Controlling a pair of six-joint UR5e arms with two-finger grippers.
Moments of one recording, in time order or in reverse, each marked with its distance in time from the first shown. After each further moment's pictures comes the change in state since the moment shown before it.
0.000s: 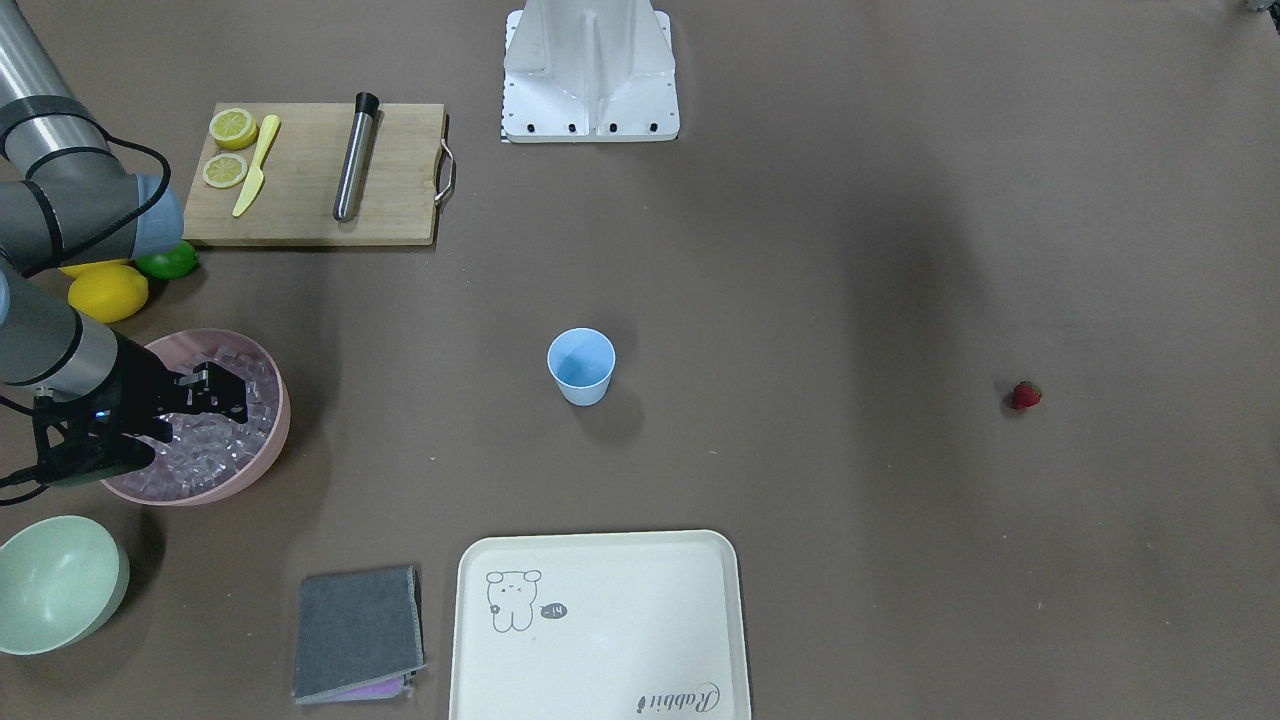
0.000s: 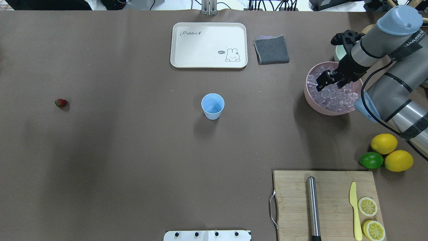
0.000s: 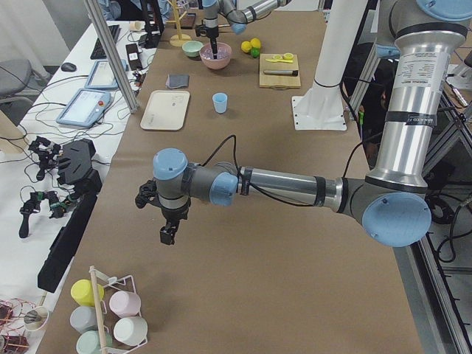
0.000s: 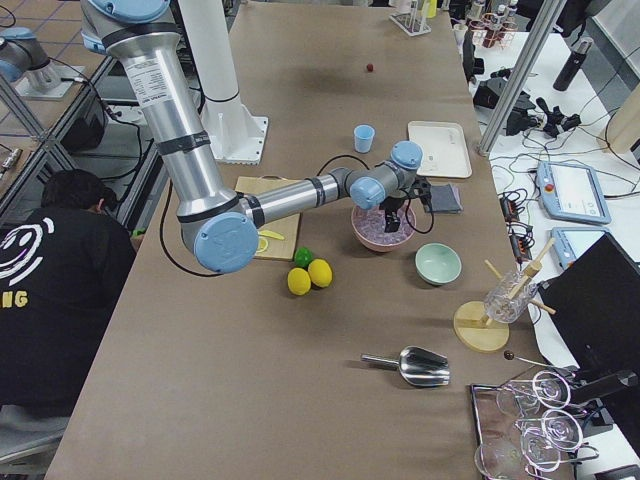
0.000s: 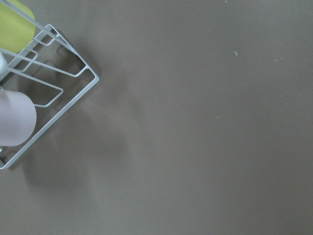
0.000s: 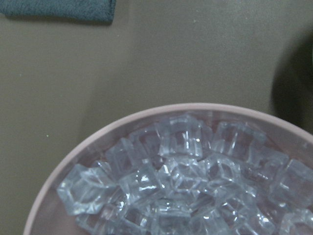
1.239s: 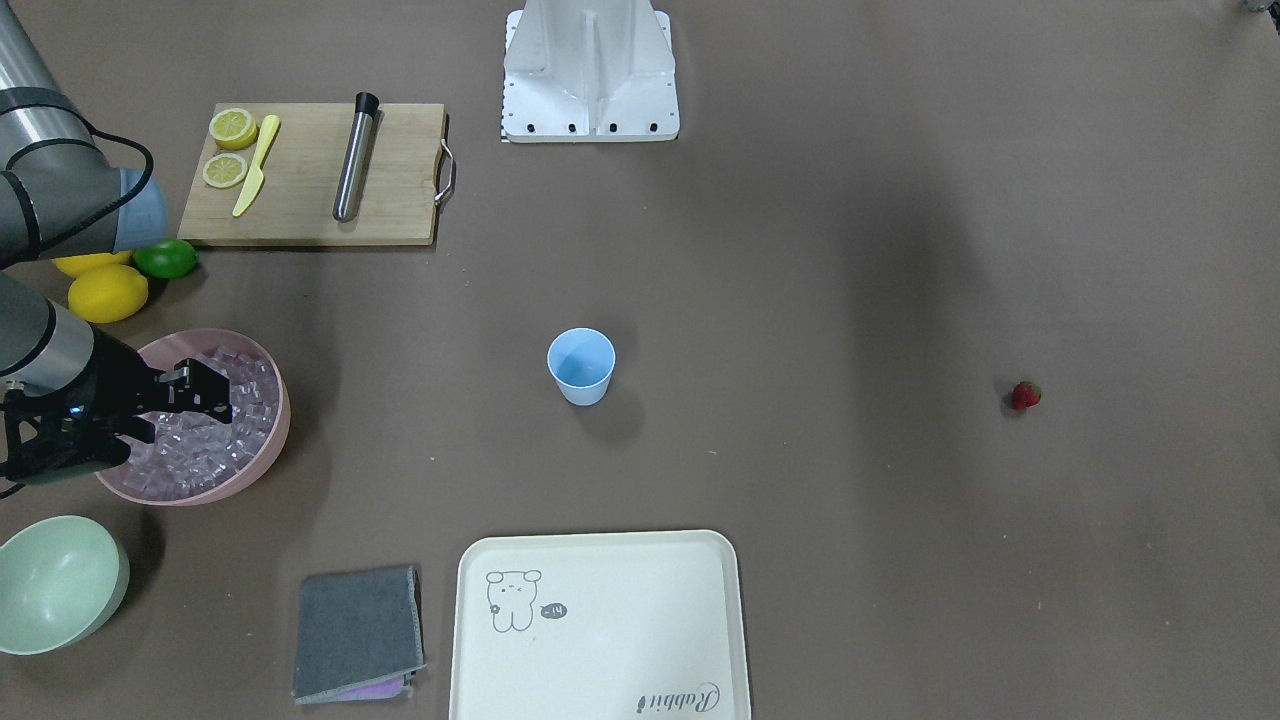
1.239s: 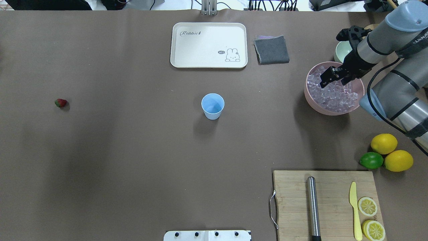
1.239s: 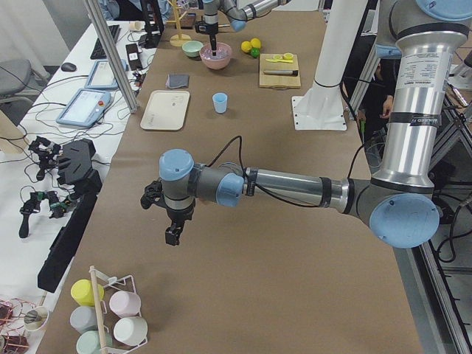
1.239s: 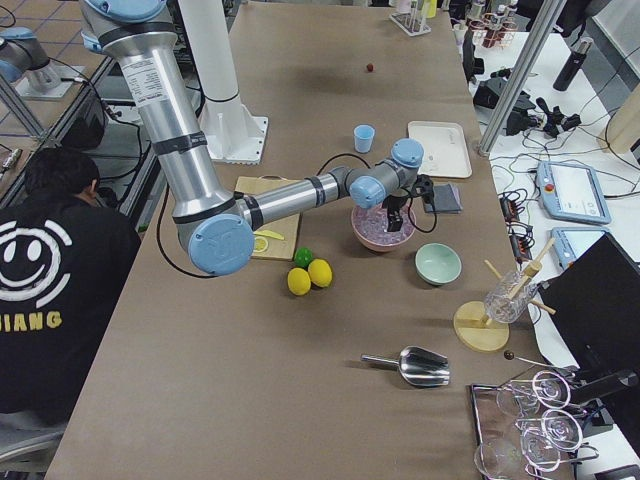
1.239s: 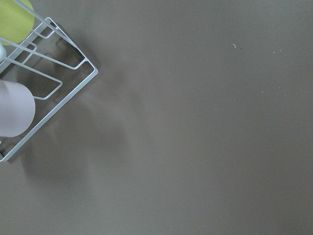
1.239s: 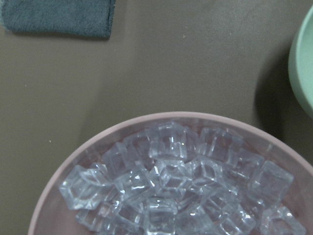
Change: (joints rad) left arm 0.000 0.032 -0.034 0.000 -0.001 0.000; right arm 0.019 -0.014 0.028 0.000 0.000 0.000
